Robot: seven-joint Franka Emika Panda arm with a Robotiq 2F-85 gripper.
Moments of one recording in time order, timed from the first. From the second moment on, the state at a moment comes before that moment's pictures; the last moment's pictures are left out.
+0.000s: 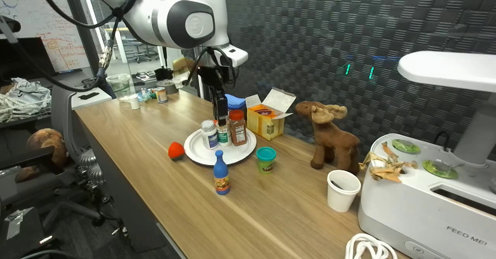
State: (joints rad) arm 0.12 0.40 0.02 -1.89 -0.01 2.38 0.62
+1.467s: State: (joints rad) arm 0.04 0.44 -0.16 -1.89 -0.07 2.38 0.80
